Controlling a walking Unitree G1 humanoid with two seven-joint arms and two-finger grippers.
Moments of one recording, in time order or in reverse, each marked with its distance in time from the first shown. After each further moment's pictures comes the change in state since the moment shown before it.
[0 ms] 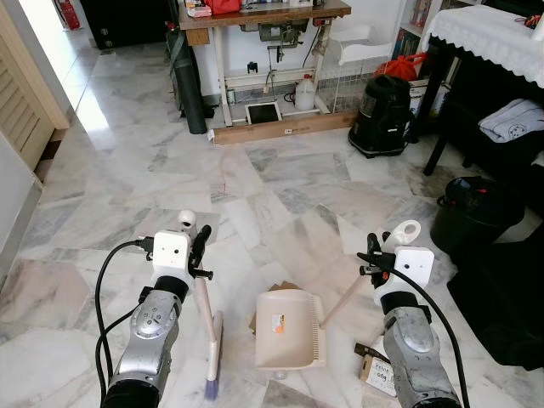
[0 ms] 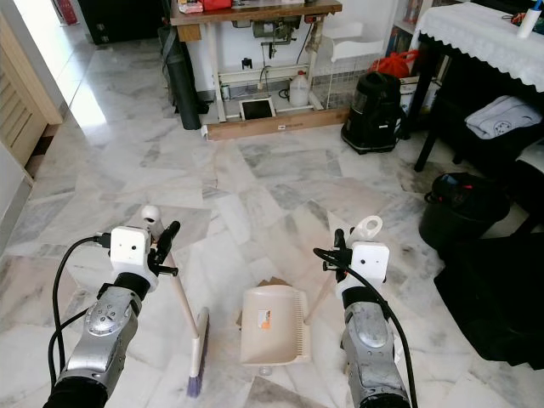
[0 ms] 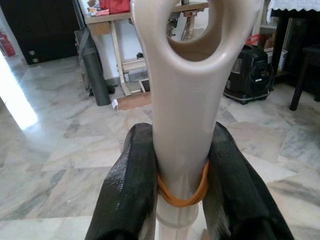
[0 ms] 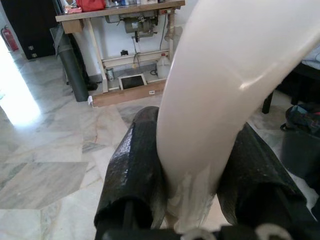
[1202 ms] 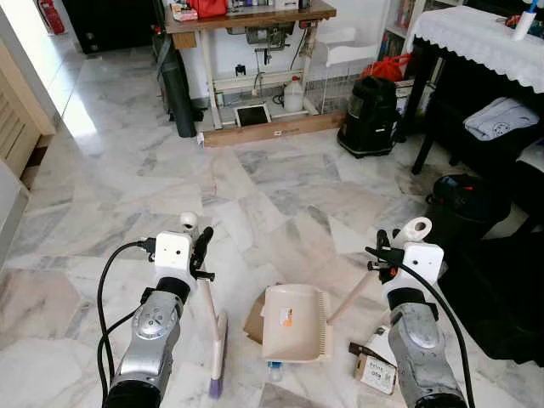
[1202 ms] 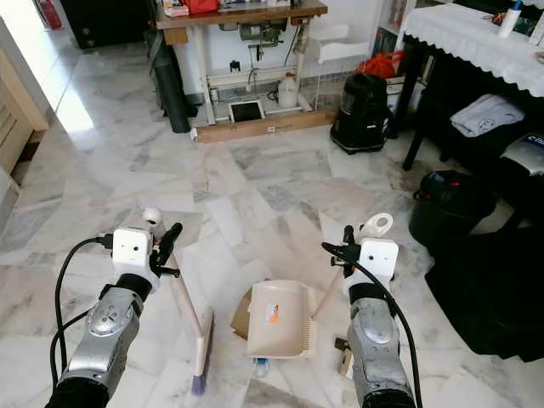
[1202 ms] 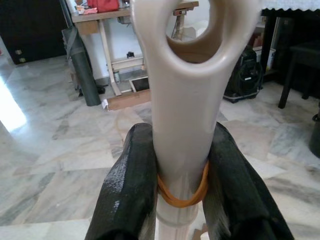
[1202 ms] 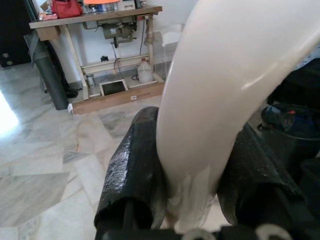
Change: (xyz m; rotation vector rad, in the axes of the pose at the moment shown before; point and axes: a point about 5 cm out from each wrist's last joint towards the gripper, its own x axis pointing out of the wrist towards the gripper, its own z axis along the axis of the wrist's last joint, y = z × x) left arm 0.000 -0.002 -0.001 -0.004 0.011 -0.008; right arm 0.004 -0.008 0.004 0.001 -0.007 -0.053
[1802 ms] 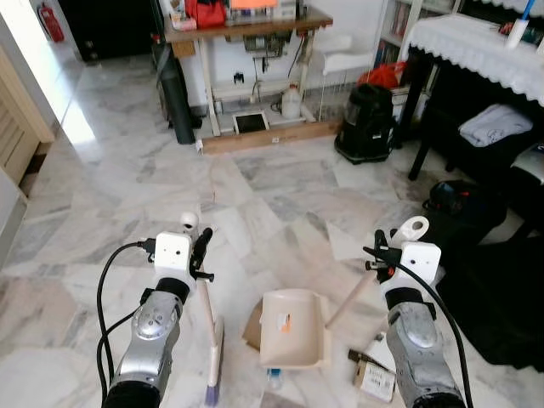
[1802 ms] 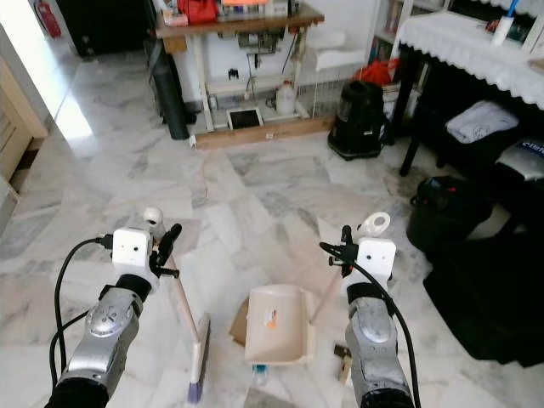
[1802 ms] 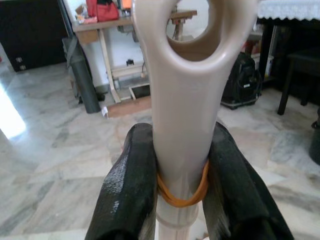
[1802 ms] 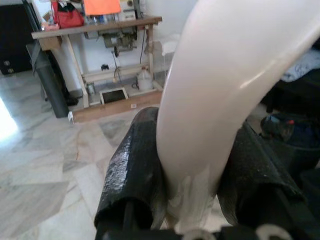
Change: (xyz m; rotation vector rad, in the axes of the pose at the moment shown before) left arm 0.000 0.001 -0.001 0.003 0.008 0.003; right arm 0.001 0.000 0.001 -0.003 0.001 0.000
